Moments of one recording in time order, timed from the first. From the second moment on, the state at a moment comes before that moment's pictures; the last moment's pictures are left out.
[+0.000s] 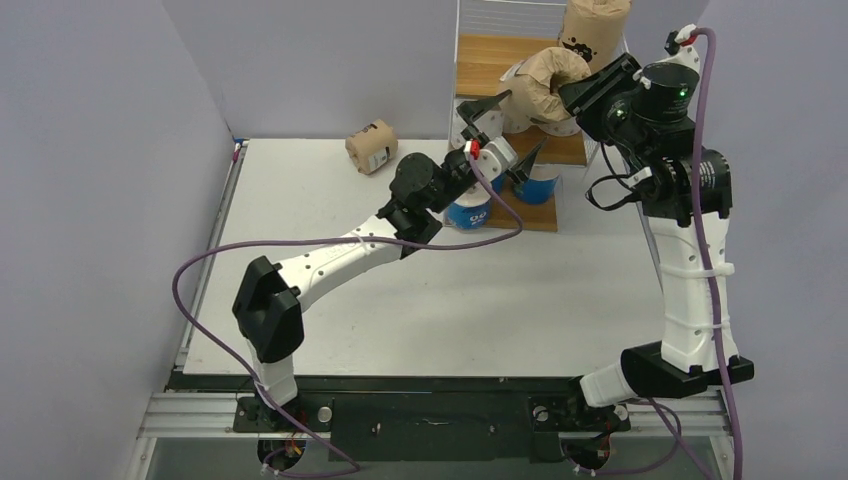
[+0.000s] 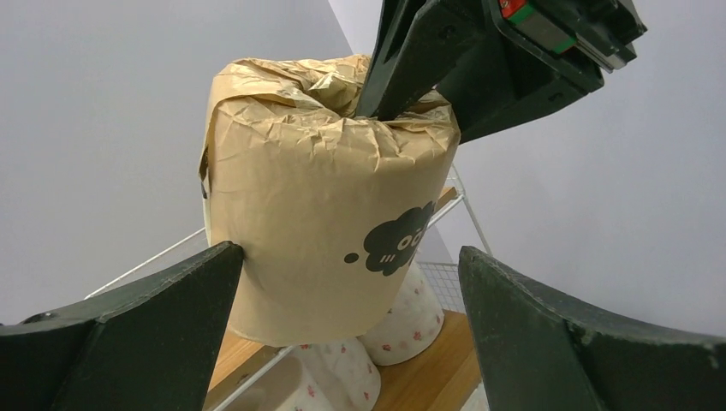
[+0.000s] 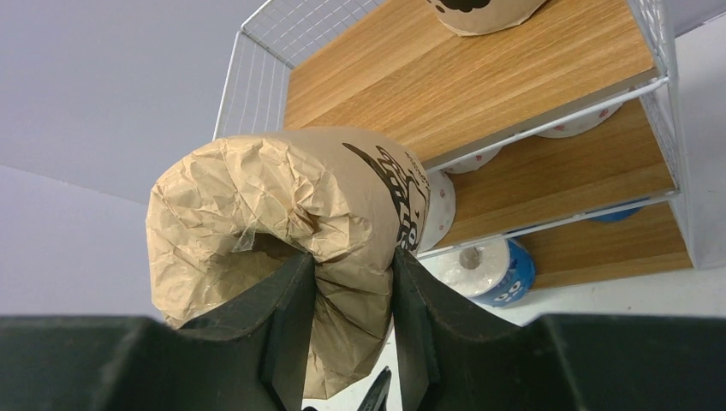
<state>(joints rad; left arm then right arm) -0.90 1.81 1.62 0.75 0.13 0.43 0.24 1.45 2.16 -0.91 0.12 0.76</state>
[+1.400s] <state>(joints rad) -0.83 2.08 2.02 0.68 0.01 0.28 0.18 1.54 2.21 -0.81 0.01 0.85</state>
